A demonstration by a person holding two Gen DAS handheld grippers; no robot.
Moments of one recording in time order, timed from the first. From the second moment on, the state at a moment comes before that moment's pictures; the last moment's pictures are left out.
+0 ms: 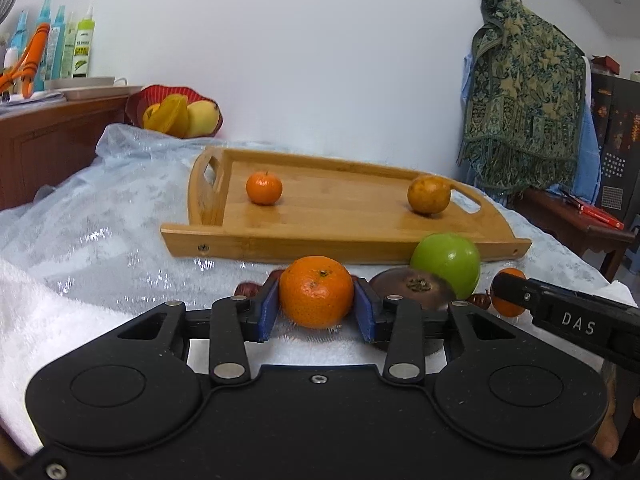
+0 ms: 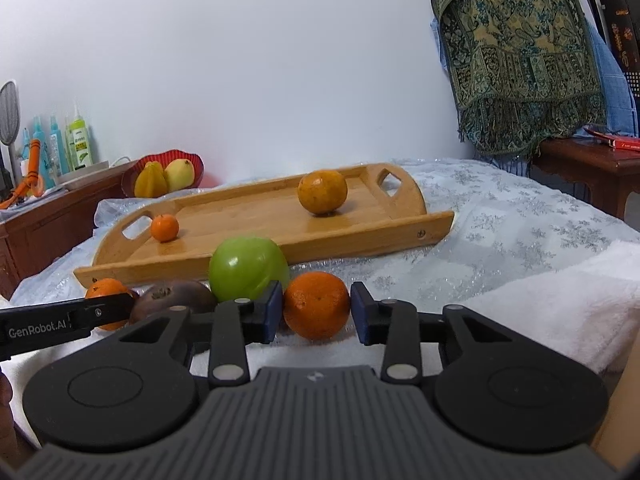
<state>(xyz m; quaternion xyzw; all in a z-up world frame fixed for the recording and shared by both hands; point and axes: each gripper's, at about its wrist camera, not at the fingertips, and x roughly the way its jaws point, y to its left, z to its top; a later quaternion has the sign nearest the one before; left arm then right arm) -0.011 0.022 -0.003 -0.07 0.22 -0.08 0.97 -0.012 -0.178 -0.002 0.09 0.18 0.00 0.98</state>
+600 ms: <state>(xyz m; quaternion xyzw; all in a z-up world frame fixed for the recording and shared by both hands) 0.079 0.024 0.033 -0.04 0.23 -0.05 0.97 0.087 -0.208 0.038 0.05 0.22 -0.01 0.98</state>
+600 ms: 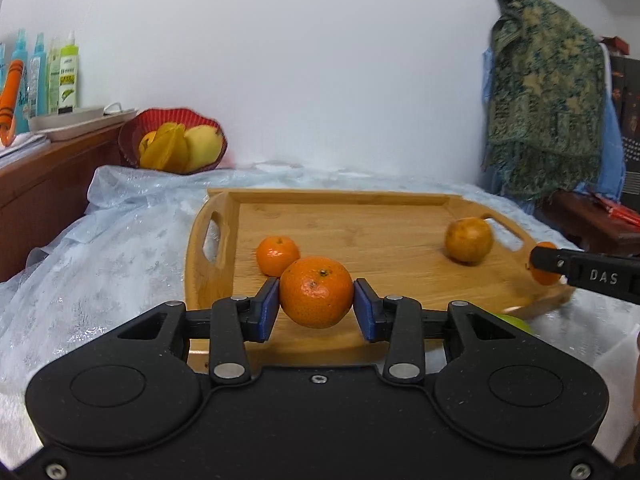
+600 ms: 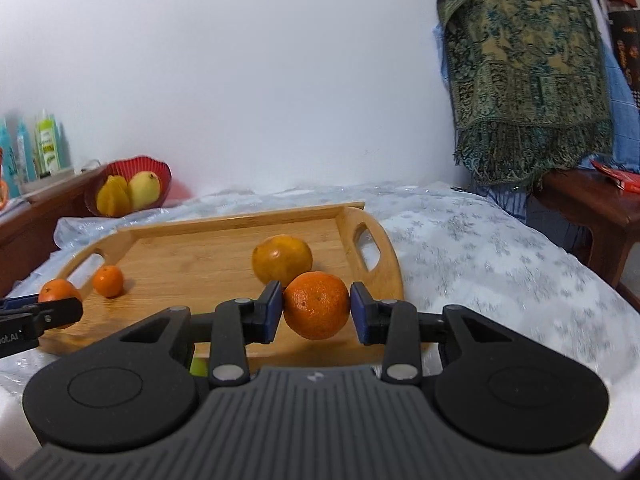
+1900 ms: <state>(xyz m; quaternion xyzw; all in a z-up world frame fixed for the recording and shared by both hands) 0.120 0.035 0.006 -0.04 0.27 -0.03 0.96 0.128 -0.191 0.022 0.03 0.26 0.01 0.97</state>
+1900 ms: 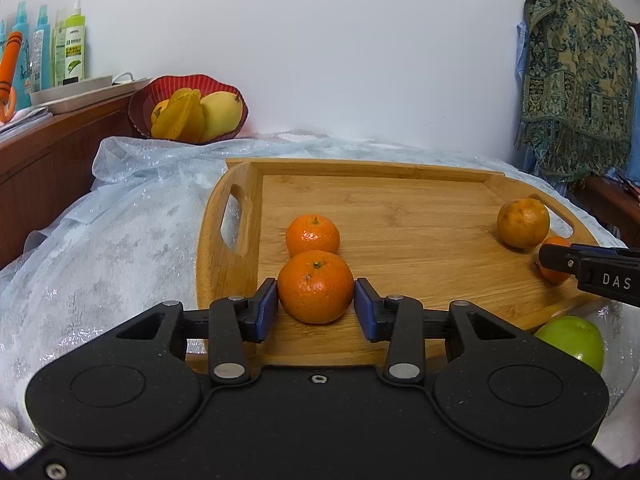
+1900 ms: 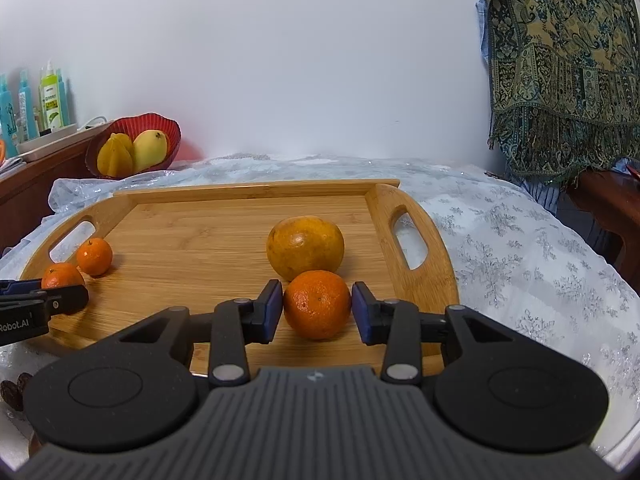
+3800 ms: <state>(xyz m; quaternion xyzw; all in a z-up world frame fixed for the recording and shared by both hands) 0.014 0.040 0.008 -0.03 0.22 -0.04 0.98 0.046 -0.175 0.016 0.10 0.22 0.06 0.97</state>
